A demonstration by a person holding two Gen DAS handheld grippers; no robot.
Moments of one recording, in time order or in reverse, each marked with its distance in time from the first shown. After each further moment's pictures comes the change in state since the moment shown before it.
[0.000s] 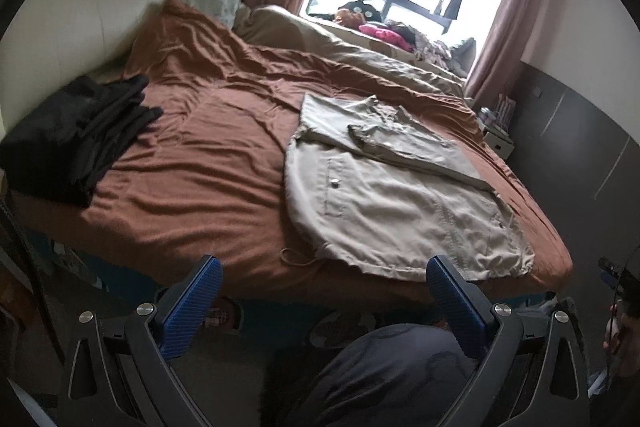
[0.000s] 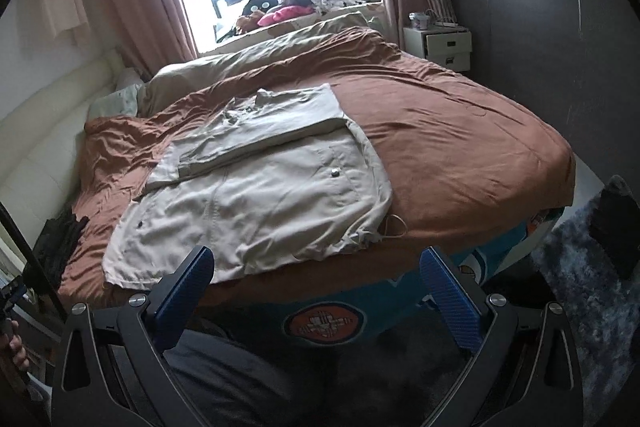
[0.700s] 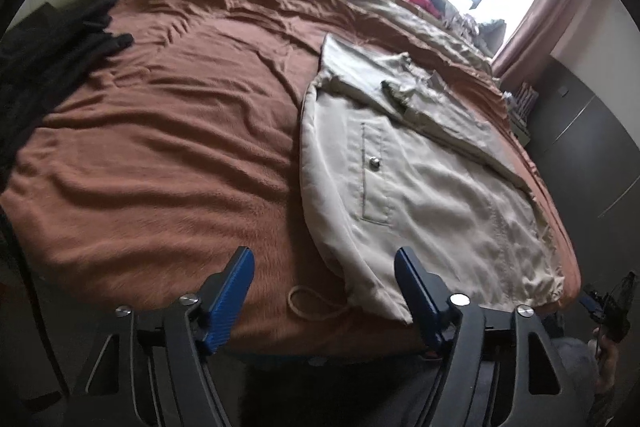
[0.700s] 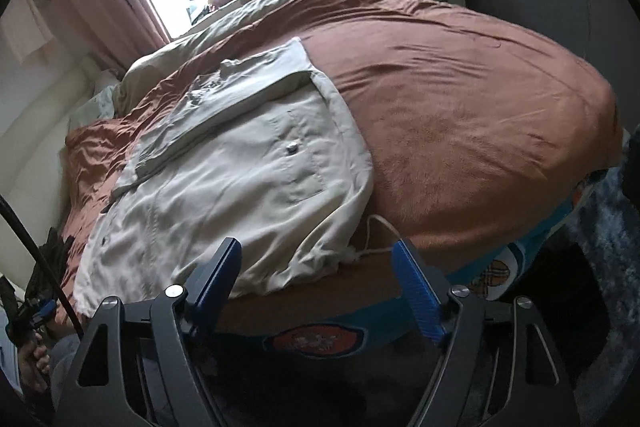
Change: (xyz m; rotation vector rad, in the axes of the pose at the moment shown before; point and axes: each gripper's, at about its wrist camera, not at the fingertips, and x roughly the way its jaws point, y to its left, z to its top) left arm 0.169 0.041 0.023 -0.107 0.189 -0.025; right arm 0.130 -0.067 0.019 0.152 0.128 0.047
